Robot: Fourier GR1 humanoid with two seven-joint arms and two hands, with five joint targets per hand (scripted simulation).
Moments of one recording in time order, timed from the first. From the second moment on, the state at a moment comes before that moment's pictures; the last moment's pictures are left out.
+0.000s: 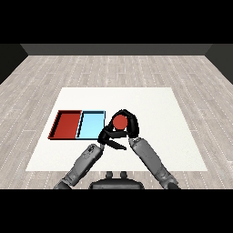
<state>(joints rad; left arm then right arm) -0.34 0.03 -0.52 -1.33 0.29 0.19 -0.24 -0.46 -0.01 0.46 -1.59 -0.04 -0.55 -0.15</state>
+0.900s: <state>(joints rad) -0.42 0.02 -0.53 -1.31 0.35 0.49 -0.22 -0.46 -0.02 0.51 -1.58 -0.10 -0.58 -0.18</state>
